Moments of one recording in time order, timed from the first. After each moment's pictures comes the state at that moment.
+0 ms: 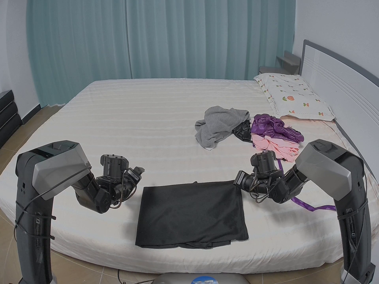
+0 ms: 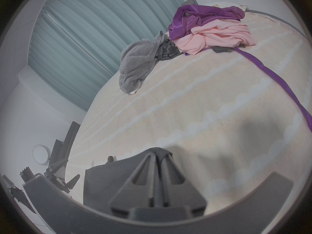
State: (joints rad) left arm -0.23 2.43 -1.02 -0.83 0.09 -1.03; right arm 0.36 2.55 -1.29 -0.61 0.03 0.73
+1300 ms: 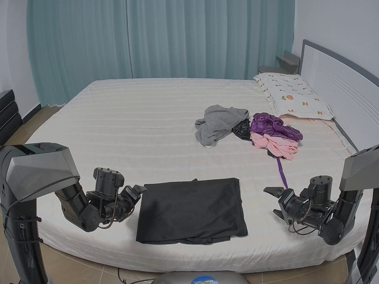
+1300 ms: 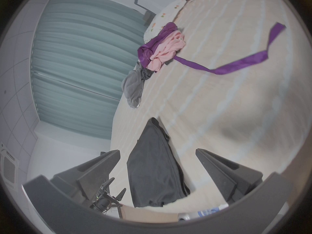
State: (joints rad) left arm -0.30 2.25 -0.68 -0.88 0.01 -1.09; right arm 0.28 2.20 -0.29 -1.42 0.13 1.13
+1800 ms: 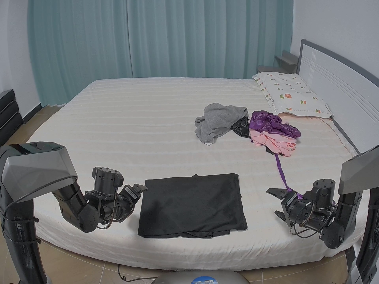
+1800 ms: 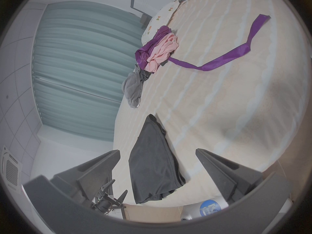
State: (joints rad) left arm -0.30 2.22 -0.66 -0.88 0.00 -1.12; right arm 0.26 2.23 -0.23 -1.53 0.14 1.16
